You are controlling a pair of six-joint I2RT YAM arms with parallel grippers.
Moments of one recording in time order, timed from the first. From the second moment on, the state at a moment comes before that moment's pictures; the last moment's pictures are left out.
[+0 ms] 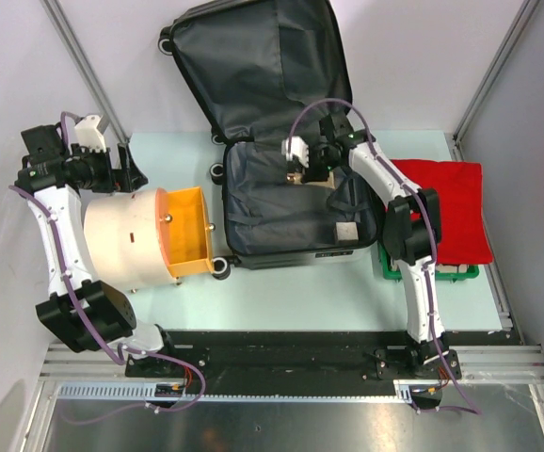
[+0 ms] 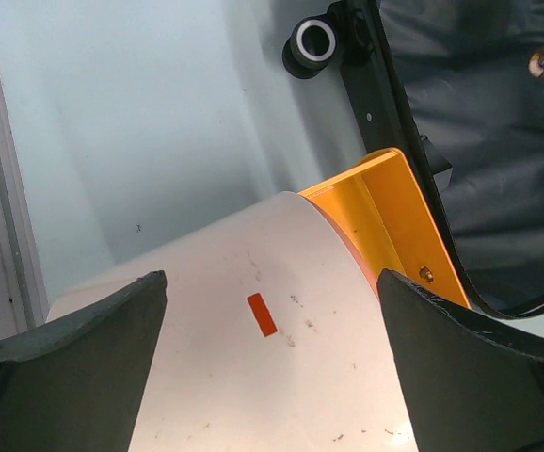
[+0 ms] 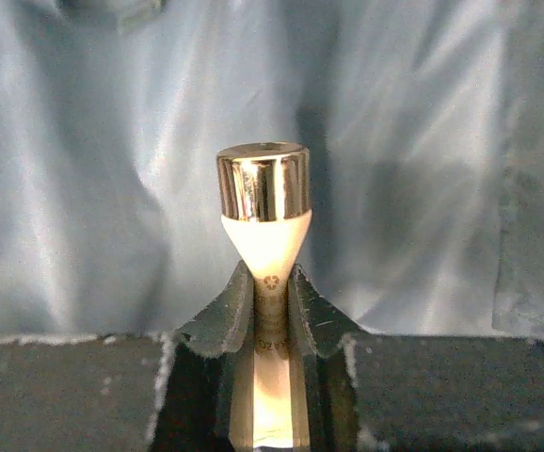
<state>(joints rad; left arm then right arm) 0.43 1.45 1.63 -0.98 0.62 0.30 0.38 2.27 2.07 -0.81 -0.58 -1.24</state>
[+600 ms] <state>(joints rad) 0.43 1.45 1.60 -0.99 0.63 0.29 0.68 2.20 2.27 -0.43 -0.50 0.69</state>
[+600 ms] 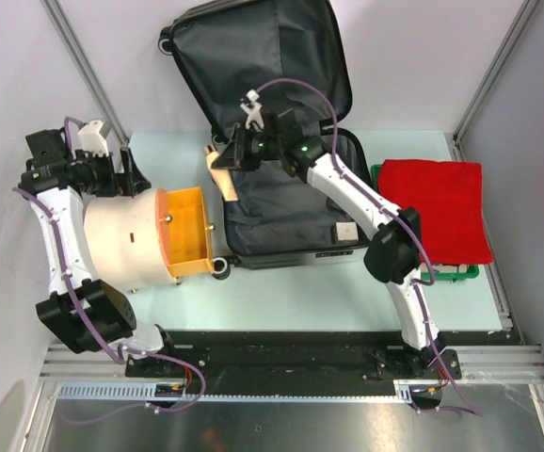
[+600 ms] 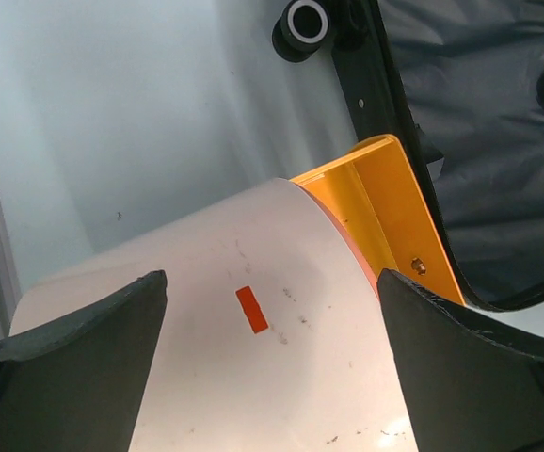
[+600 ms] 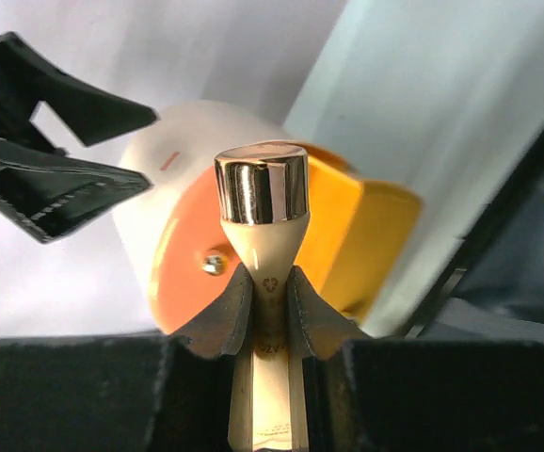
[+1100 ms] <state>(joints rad) 0.43 1.44 1.55 -0.99 0.63 0.29 0.83 2.23 2.26 -0.34 -0.42 0.98</state>
